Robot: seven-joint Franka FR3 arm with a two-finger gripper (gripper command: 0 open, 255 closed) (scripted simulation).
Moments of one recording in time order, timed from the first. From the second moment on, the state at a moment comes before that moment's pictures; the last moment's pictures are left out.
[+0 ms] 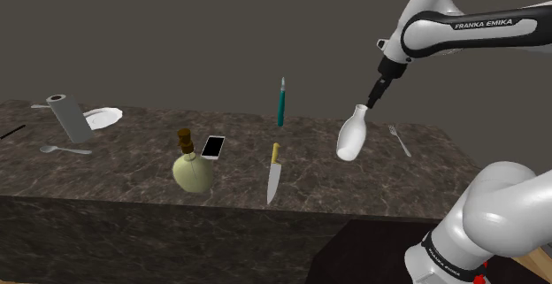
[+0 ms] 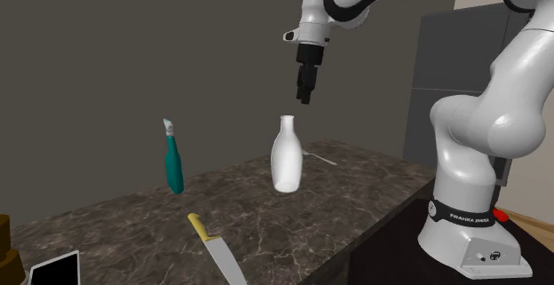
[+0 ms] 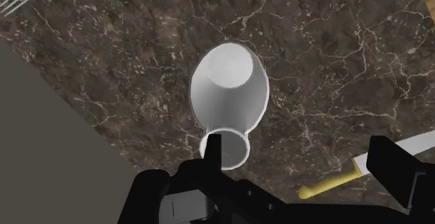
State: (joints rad) arm 0.03 -0.57 -0.36 -2.42 -0.15 2.00 -0.45
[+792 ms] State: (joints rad) arm 0.07 -0.34 -0.50 -2.43 -0.10 2.21 -0.62
